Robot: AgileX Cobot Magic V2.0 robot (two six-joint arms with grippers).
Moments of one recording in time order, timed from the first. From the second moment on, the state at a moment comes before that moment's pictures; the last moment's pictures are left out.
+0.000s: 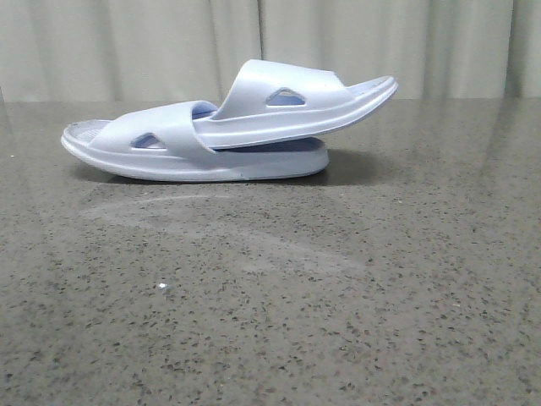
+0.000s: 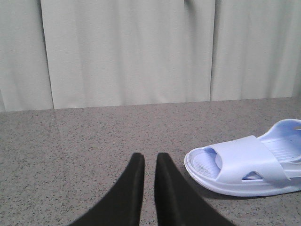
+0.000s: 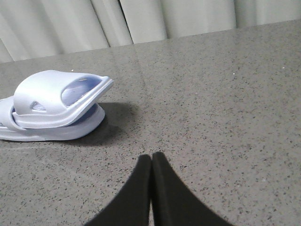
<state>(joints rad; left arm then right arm) -0.01 0.28 -0.35 -0.92 0.27 0.90 0.01 0.40 -0.26 1.14 0.30 -0.97</state>
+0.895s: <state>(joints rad) -0.01 0.08 -0.07 -0.14 0.09 0.16 0.01 0.40 -0.26 1.14 0.30 -0.97</state>
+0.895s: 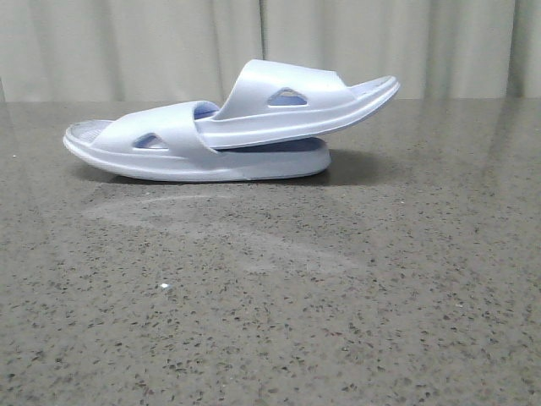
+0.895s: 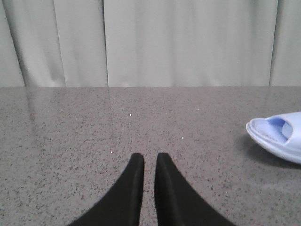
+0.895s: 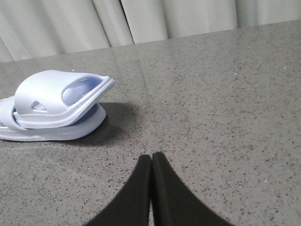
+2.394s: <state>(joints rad) -0.01 0.00 0.00 -0.09 0.11 0.14 0.01 0.40 -0.26 1.14 0.30 -0.97</state>
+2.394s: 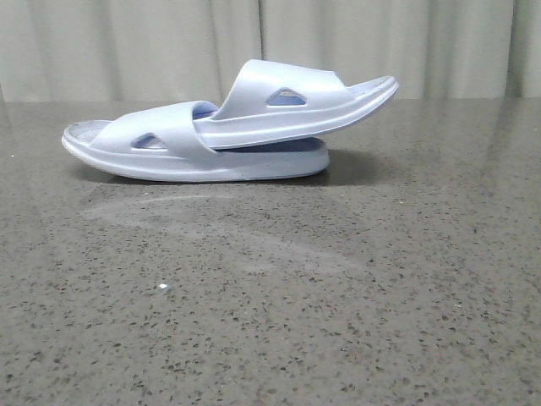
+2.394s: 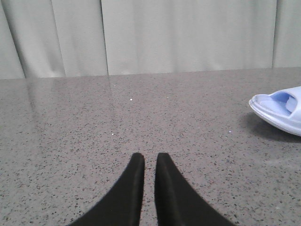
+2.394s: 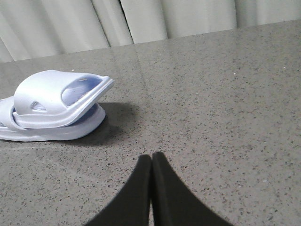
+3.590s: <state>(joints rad) -0.01 0.00 0.00 -0.09 0.11 0.14 0.01 0.40 -0.26 1.14 0.26 -0.97</state>
